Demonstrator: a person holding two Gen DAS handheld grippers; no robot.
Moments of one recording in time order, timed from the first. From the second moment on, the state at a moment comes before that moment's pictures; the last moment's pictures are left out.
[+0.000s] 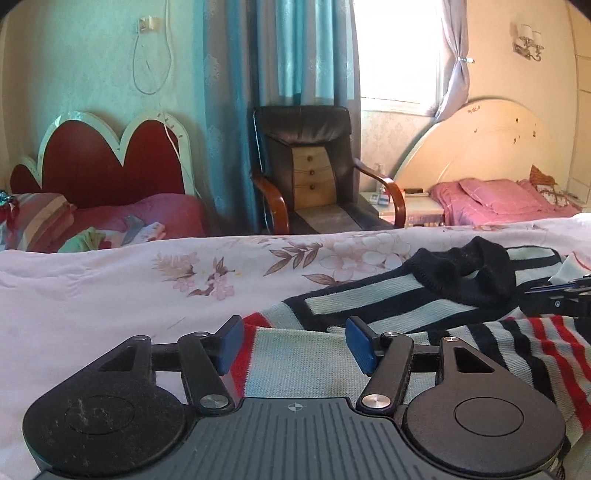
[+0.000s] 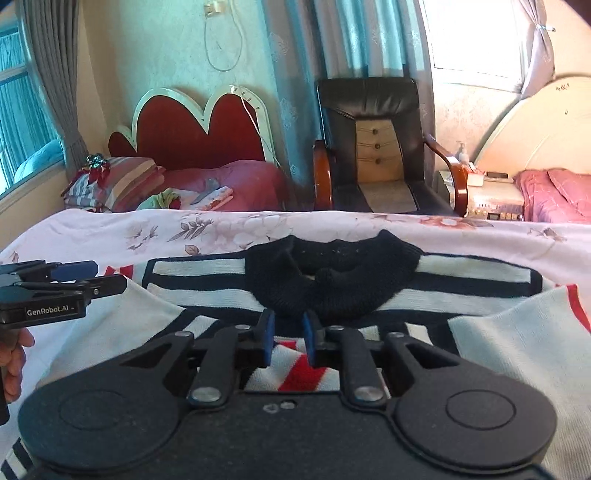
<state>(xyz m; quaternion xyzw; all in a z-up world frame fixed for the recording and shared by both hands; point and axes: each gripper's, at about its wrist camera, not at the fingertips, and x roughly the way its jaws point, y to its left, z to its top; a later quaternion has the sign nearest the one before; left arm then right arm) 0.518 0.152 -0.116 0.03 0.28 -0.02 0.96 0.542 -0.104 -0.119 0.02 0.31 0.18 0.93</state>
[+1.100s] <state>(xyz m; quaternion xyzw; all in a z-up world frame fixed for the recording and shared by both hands) 0.402 0.123 -0.120 0.01 0.30 0.00 0.95 0.474 -0.166 -0.120 -0.01 0.33 0.08 0.94</state>
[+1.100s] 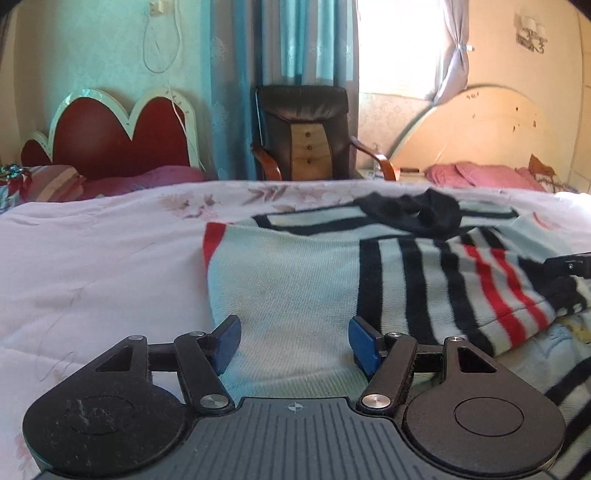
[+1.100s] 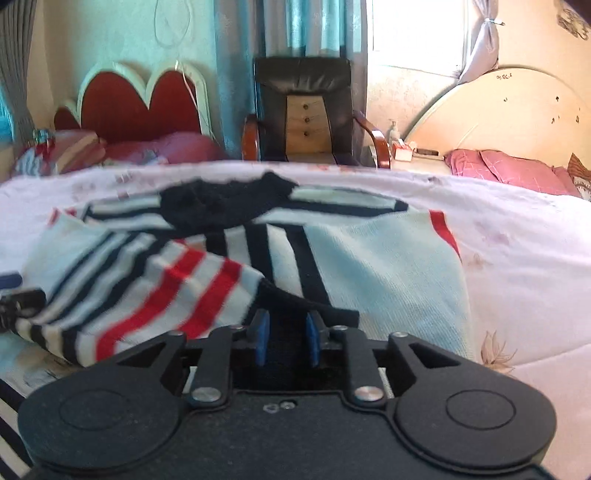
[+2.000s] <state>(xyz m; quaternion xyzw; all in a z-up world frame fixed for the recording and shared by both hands) 0.128 0.087 -0.111 -0.05 0.35 0.02 0.93 0.198 -0.292 -0.108 0.16 0.35 0.12 0.91</state>
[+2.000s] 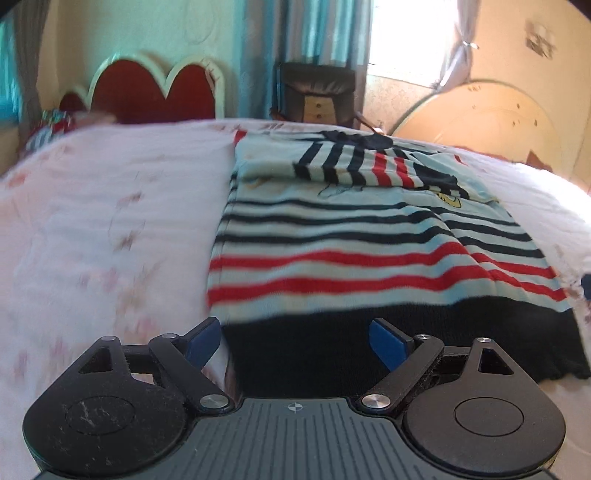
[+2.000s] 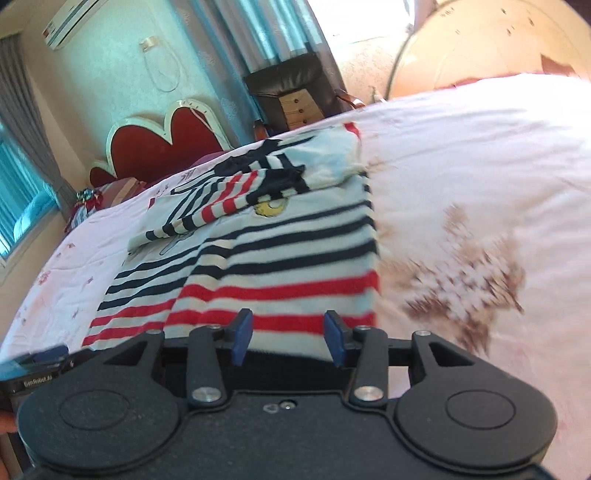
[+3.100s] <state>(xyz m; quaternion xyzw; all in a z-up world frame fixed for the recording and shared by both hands) 0.123 0.168 -0.193 -0.43 0.31 -0.09 0.84 0.186 -0.317 -0.133 0.30 0.36 0.20 0.86</state>
